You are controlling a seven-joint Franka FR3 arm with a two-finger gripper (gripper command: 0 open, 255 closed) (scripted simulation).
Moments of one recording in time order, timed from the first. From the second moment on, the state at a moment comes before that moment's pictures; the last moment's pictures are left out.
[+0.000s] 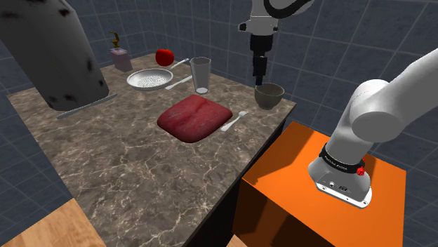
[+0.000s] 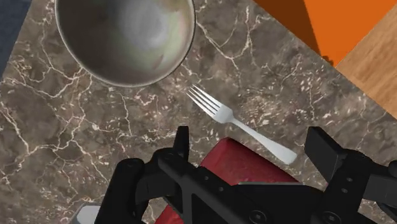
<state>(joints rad) 0.14 -0.53 -0.05 -2.47 0.02 1.87 -0.59</state>
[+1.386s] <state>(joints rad) 0.26 -0.12 -0.03 -2.55 -0.07 2.29 -0.98</state>
